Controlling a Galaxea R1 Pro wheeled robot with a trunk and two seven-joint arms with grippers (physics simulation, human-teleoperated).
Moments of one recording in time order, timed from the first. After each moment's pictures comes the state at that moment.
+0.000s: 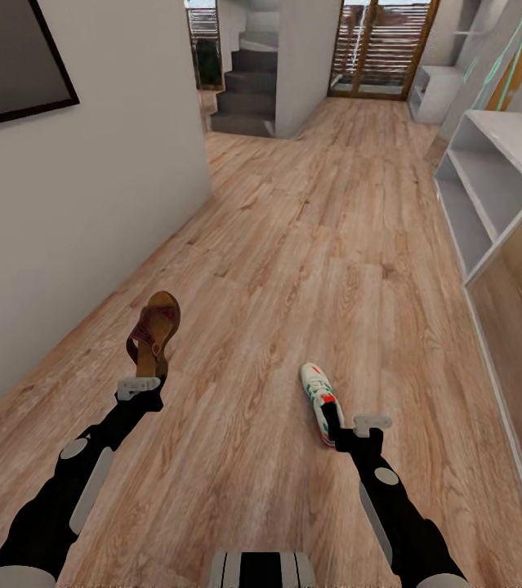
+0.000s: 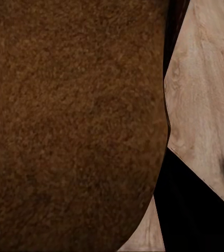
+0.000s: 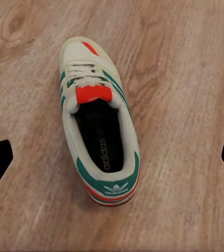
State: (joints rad) left arm -0.44 0.12 0.06 -1.18 0.24 0.08 -0.29; right arm -0.43 0.07 -0.04 -0.92 0.07 0.04 -0.06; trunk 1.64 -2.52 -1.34
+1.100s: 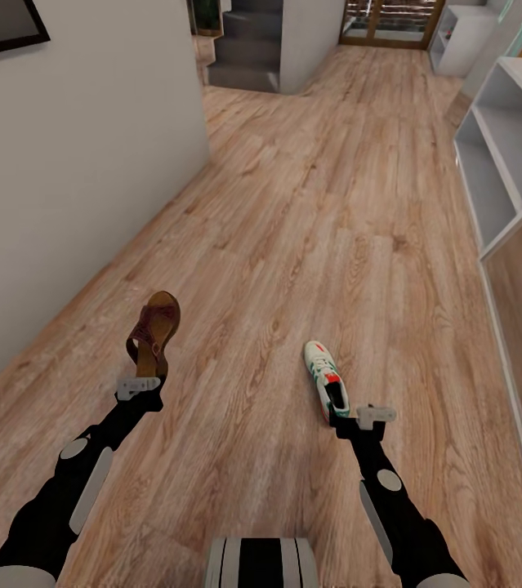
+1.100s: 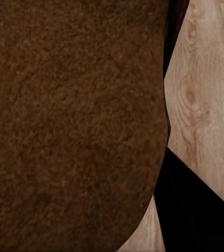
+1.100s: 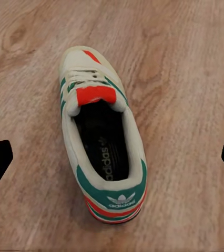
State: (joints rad) left arm -0.44 0.12 0.06 -1.18 0.24 0.08 -0.29; right arm -0.43 0.07 -0.04 -0.92 0.07 -0.17 -0.07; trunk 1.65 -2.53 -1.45
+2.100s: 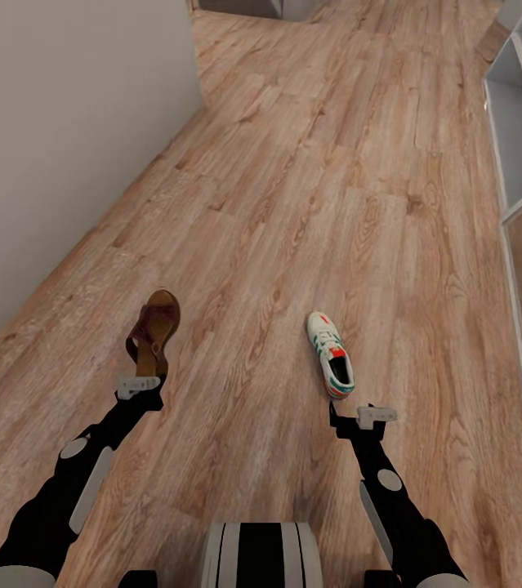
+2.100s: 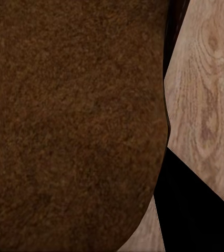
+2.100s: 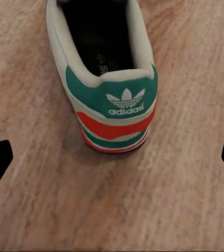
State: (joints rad) left arm -0.44 0.12 0.05 -1.19 0.24 0.08 -0.29; right arm -0.43 0.07 -0.05 -0.92 0.07 -0.17 -0.06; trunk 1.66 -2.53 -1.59
